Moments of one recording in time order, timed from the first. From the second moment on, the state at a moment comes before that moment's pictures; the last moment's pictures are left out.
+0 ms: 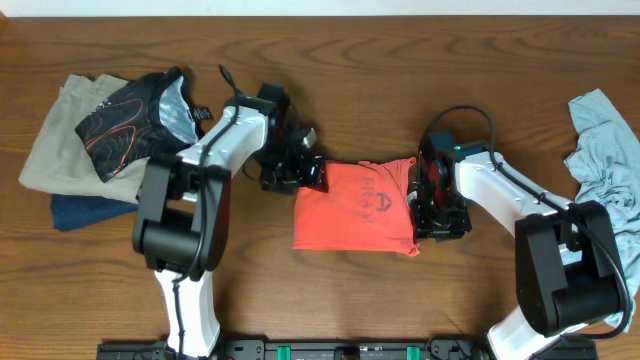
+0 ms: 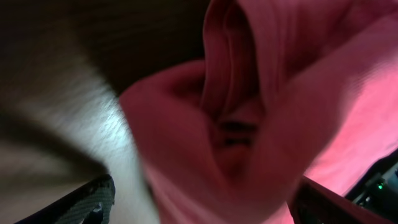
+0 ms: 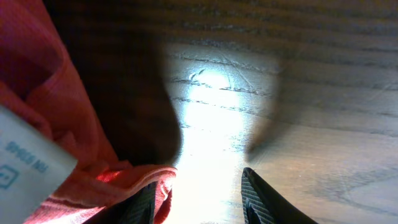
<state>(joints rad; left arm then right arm) -0.28 2.10 1.42 -1.00 0.57 -0.04 0.27 1.79 1.01 -1.01 -0.16 0.23</state>
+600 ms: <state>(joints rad) -0.33 2.12 1.46 -1.04 0.45 -0.03 0.18 1.79 1.09 -1.10 -0.09 0.23</state>
